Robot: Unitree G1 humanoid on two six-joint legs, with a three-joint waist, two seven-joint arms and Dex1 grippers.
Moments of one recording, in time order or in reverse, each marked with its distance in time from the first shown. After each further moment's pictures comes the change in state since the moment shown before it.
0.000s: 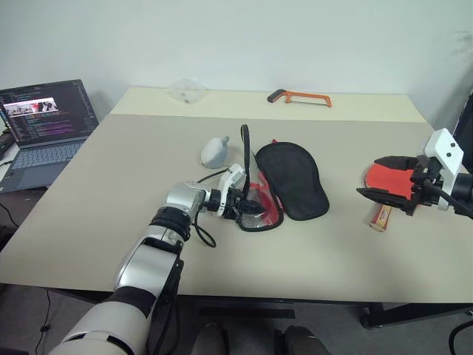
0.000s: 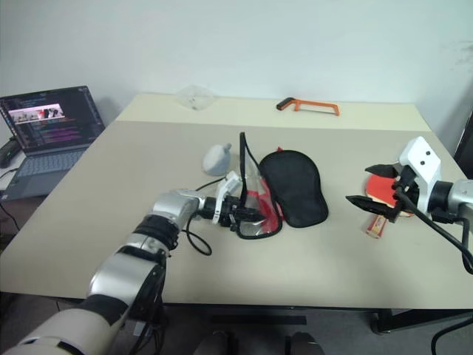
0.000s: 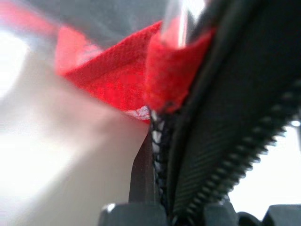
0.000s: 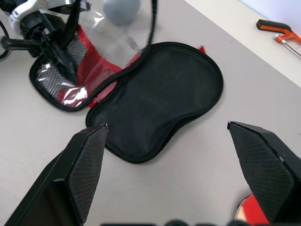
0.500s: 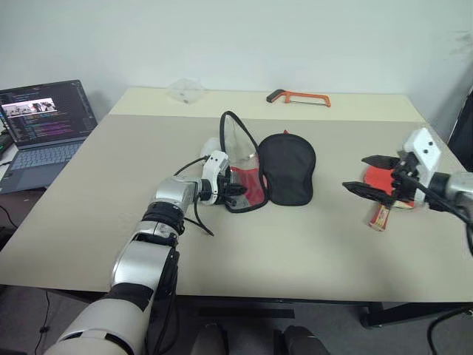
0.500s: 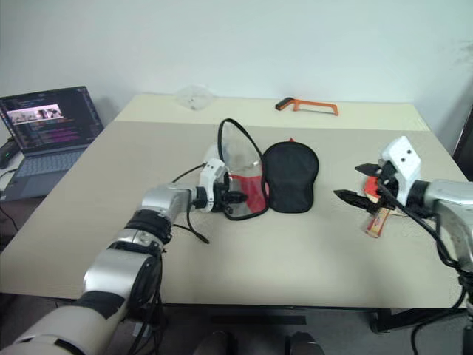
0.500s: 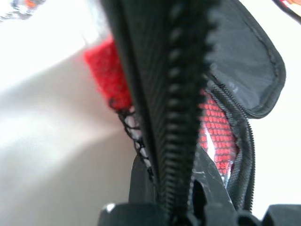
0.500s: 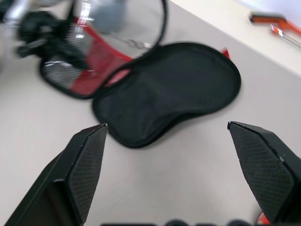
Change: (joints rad) left arm 0.035 0.015 0.114 -0.096 0.018 0.061 0.246; right arm -0.122 0.154 0.113 0.078 -0.038 0.097 -0.185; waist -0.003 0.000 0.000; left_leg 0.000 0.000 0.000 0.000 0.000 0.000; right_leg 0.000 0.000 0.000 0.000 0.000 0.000
